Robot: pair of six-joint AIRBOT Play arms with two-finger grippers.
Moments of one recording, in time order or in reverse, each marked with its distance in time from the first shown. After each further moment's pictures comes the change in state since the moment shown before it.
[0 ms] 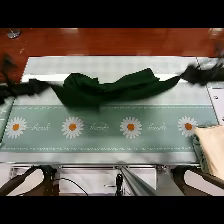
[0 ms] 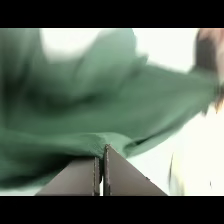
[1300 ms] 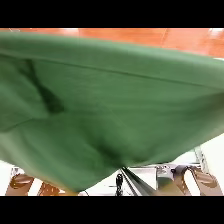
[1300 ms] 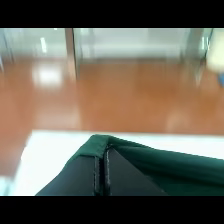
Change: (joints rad) left arm -0.181 0.565 0.497 1.050 0.034 -0.496; right arm 0.007 0.656 0.275 -0.389 0.418 0.199
